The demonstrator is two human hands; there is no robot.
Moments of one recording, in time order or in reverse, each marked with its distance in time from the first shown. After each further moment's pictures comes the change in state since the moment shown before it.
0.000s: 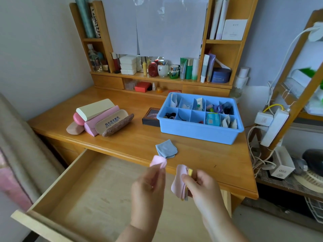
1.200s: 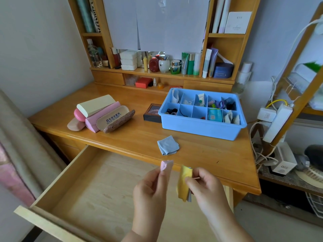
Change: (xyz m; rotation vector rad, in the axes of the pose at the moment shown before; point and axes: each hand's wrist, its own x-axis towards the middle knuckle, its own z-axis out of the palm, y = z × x) left_hand -0.016 0.006 -0.004 -0.146 -0.029 -0.110; right_hand -0.007 0.009 -0.005 -0.043 -0.088 -0.121
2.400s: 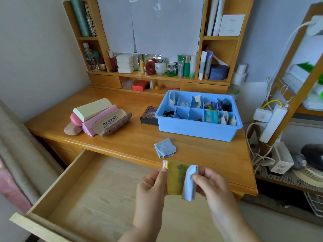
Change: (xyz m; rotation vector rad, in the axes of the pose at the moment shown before) left_hand 0.010 0.014 0.011 -0.322 -0.101 -0.357; right_hand 0.002 -0.007 -0.018 0.297 -0.033 0.041
